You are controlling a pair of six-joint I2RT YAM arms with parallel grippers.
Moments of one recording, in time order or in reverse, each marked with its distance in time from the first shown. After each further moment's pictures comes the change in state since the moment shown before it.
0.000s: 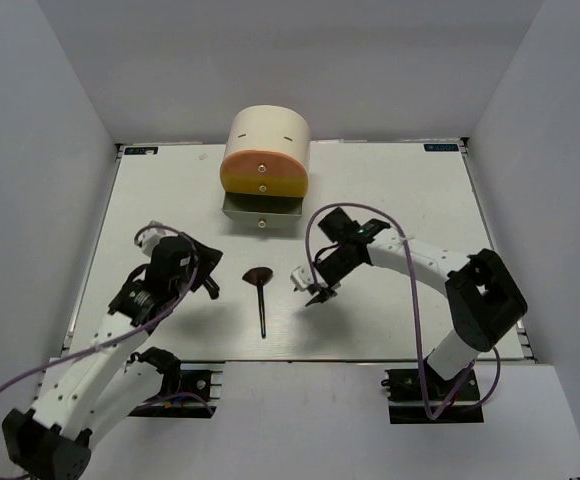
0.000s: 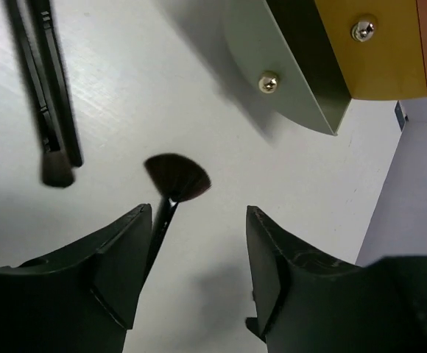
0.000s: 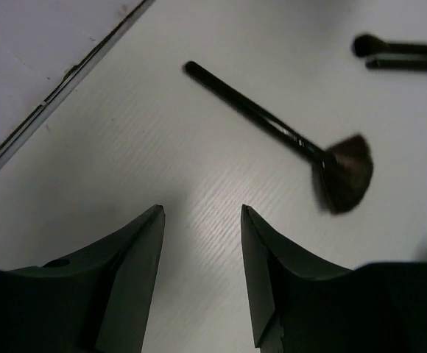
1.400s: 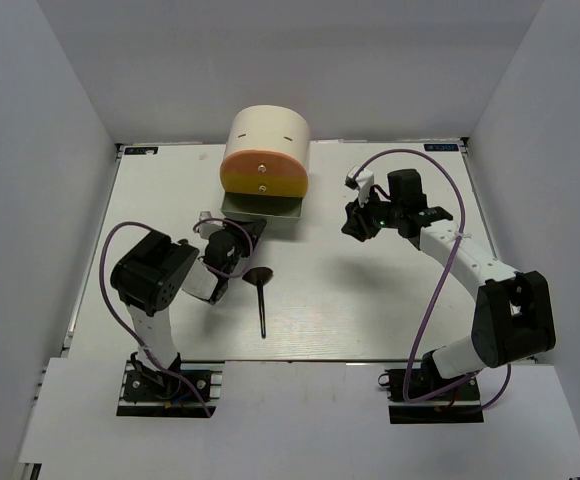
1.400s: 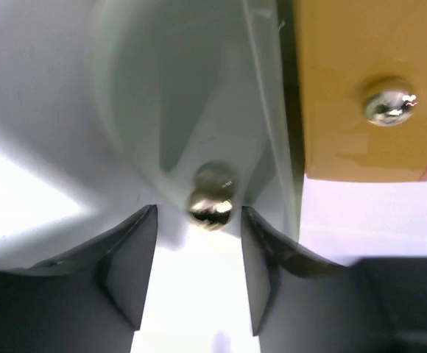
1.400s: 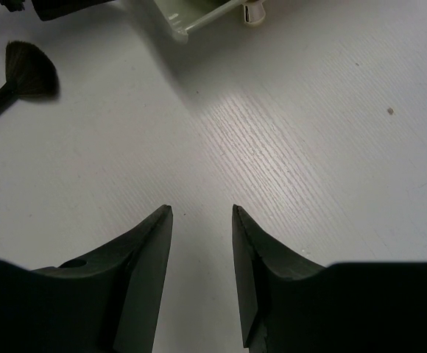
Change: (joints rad) left arm -0.013 1.093 -0.160 1.666 0.099 -0.182; right arm -0.376 -0.144 -0.053 0.472 0.394 1.098
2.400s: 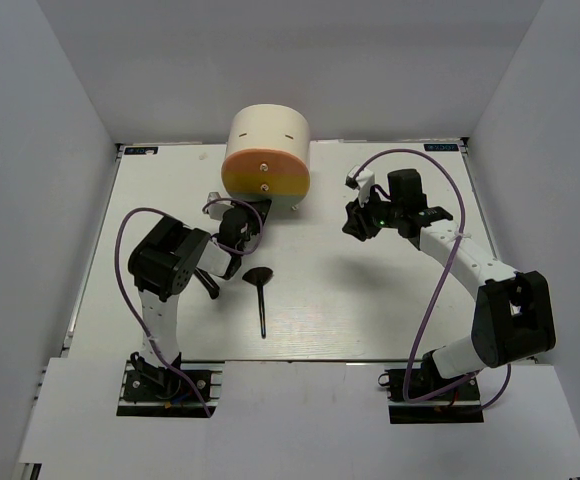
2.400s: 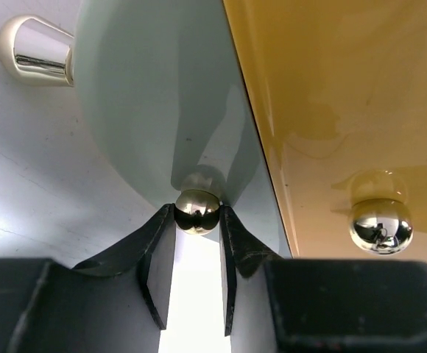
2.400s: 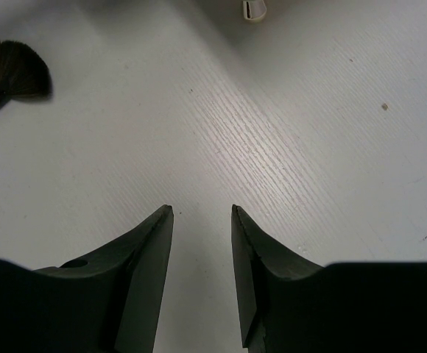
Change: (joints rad) left arm 0.013 0.156 0.293 -0.119 -0.087 0.010; right arm 0.000 0.000 0.000 0.000 0.018 0.003
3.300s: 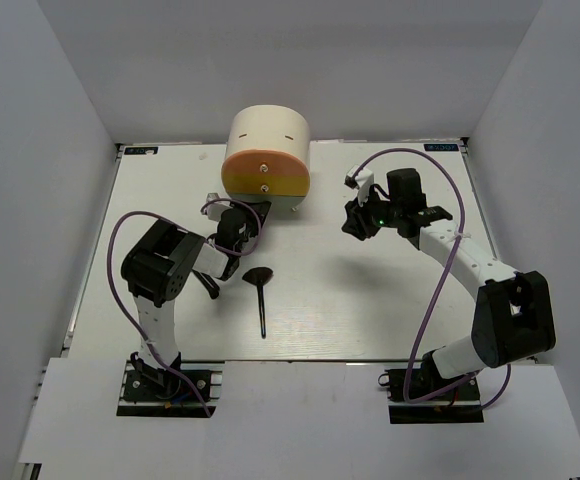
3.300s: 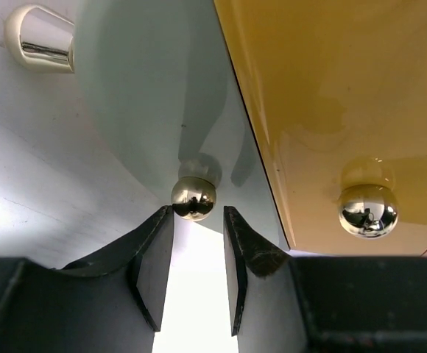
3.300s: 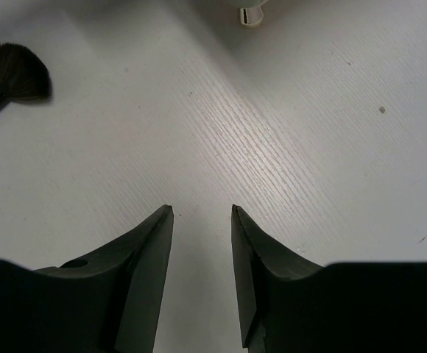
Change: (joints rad) left arm -0.001 -0.063 -0.033 -0.060 0.017 -0.006; right arm 0.006 0.000 0.006 0.000 0.008 0.002
